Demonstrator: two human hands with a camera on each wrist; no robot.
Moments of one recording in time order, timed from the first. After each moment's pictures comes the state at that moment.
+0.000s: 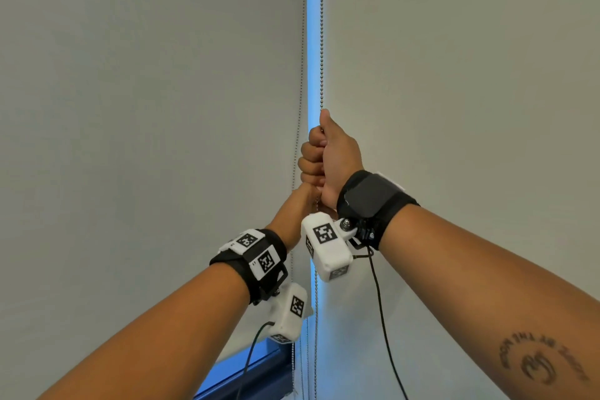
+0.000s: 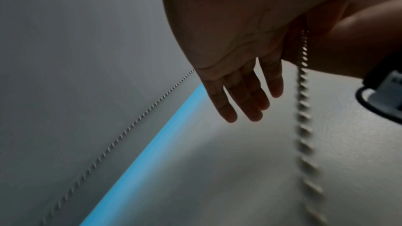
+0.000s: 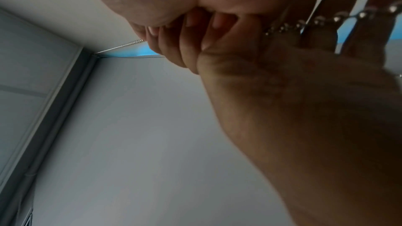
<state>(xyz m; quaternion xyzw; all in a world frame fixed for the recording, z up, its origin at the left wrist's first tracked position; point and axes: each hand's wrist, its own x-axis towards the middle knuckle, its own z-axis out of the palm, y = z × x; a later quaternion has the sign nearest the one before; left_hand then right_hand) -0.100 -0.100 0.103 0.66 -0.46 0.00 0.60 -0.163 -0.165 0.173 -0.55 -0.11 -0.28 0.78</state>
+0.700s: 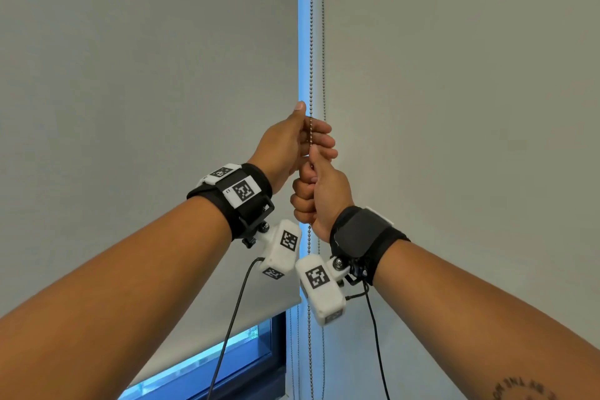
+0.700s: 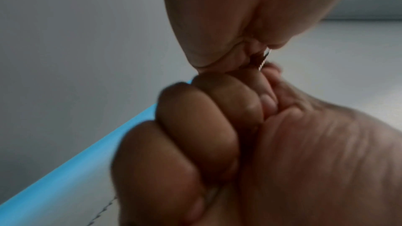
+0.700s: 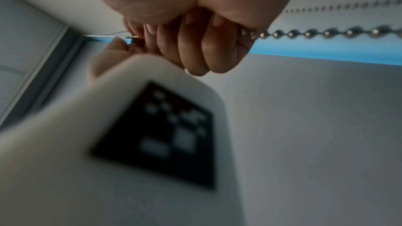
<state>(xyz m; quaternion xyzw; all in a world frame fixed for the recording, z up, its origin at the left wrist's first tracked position) -0.126 -0.087 0.195 0.54 -0.44 -0.03 0.71 -0.172 -0.167 0.135 -0.58 -0.08 -0.24 0.77</state>
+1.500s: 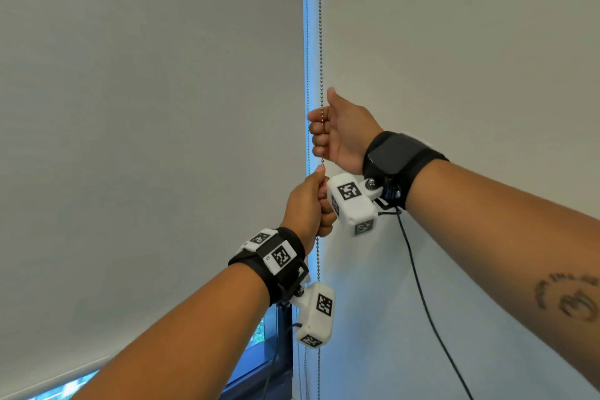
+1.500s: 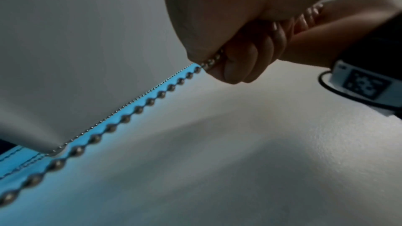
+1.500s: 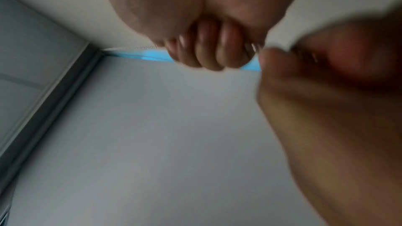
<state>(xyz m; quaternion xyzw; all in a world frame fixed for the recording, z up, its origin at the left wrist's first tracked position) -0.140 -0.113 0.123 0.55 -0.33 -0.09 0.77 -0.181 -0.194 0.231 -0.66 -0.08 -0.24 0.71</state>
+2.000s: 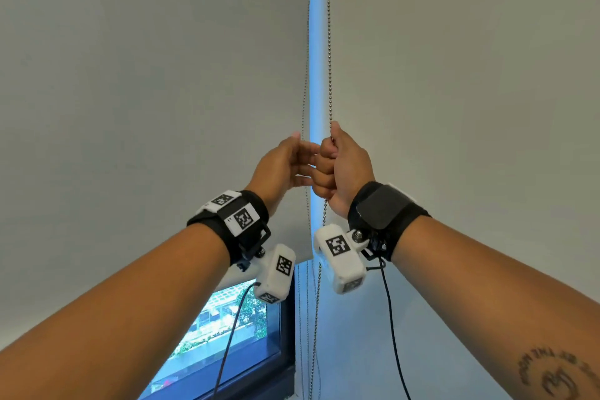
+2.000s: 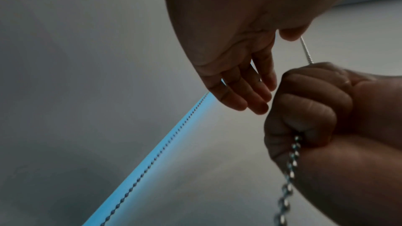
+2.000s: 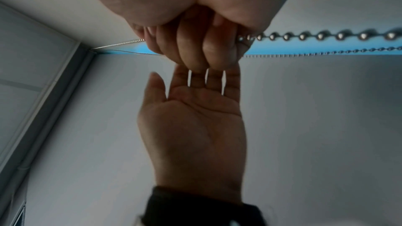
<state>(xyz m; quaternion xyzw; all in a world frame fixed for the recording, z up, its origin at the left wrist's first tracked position) -0.106 -0.068 0.164 0.59 -0.43 0.01 0.68 -0.175 -0.172 0.168 -0.56 -0.10 -0.28 0.77</state>
